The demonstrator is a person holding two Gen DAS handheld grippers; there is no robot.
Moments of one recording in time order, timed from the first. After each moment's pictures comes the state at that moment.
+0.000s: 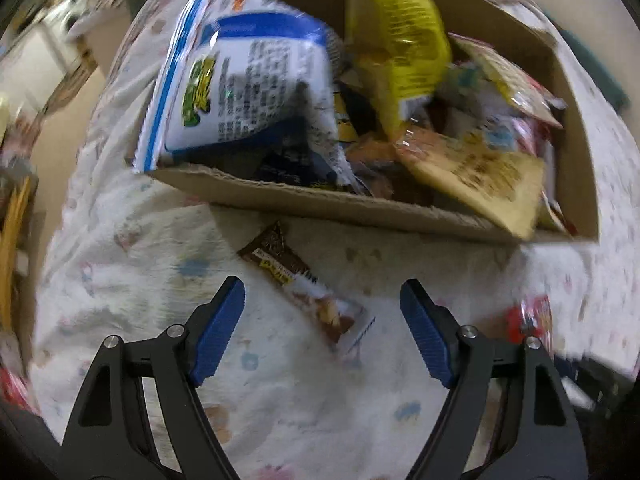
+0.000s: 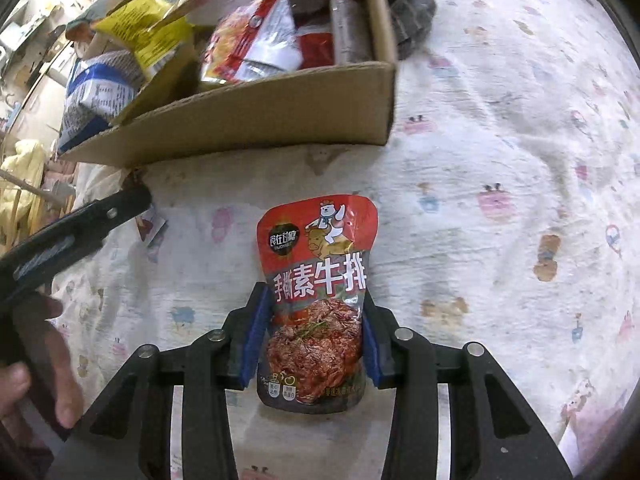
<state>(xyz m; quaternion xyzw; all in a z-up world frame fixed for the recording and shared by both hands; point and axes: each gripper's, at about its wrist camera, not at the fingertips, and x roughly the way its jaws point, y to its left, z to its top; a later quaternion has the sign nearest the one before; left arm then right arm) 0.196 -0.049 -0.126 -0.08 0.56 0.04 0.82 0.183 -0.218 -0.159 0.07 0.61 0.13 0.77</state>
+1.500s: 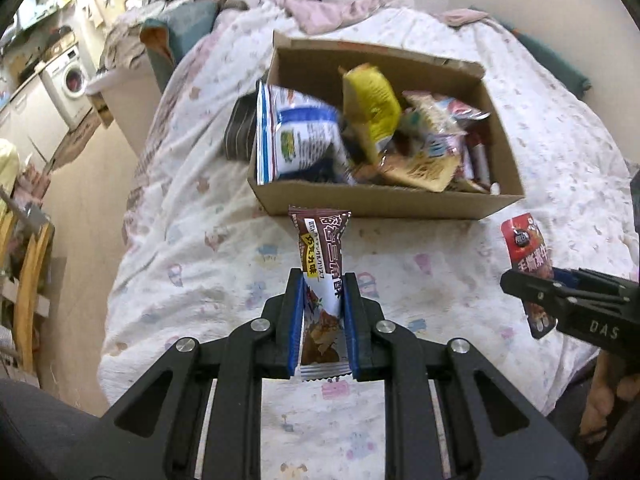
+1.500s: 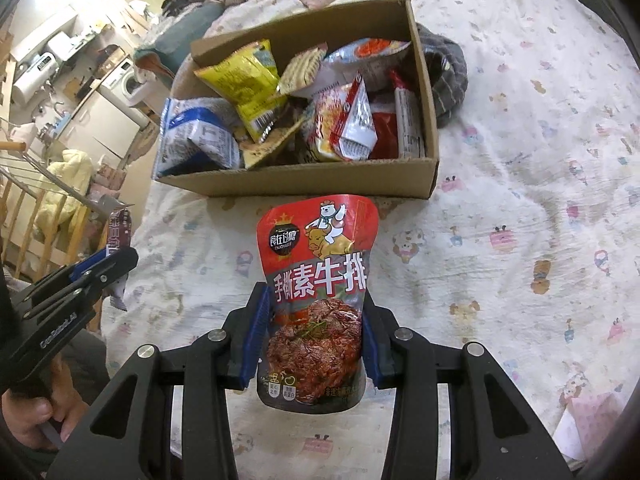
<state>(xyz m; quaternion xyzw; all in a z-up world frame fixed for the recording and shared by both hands) 0.095 -0.037 -0.020 0.00 0.49 0.01 0.87 0.138 -0.260 -0.073 0.10 0.53 0.21 0.81</state>
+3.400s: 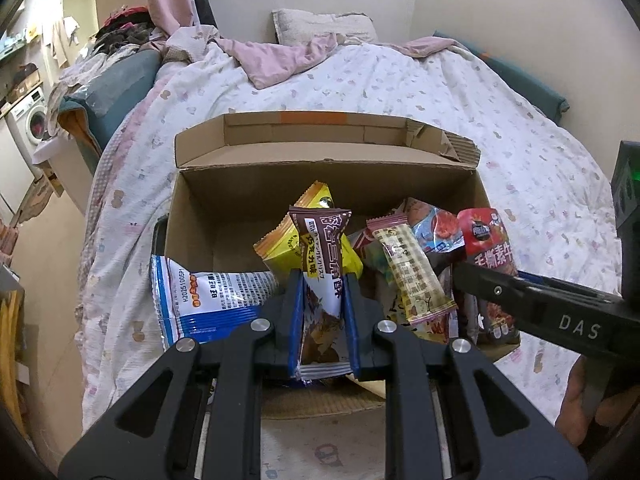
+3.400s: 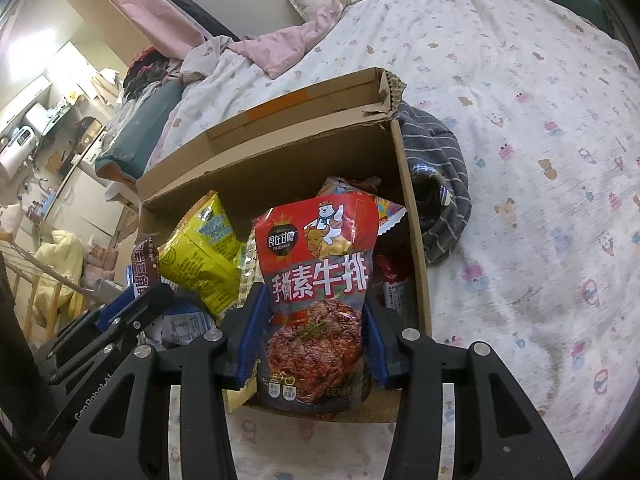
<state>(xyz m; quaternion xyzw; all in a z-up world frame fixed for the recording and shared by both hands) 0.249 -0.066 -0.021 0.00 0.43 -0.06 0.90 0.268 -0.248 -0.060 0.18 0.48 0.15 0.84</state>
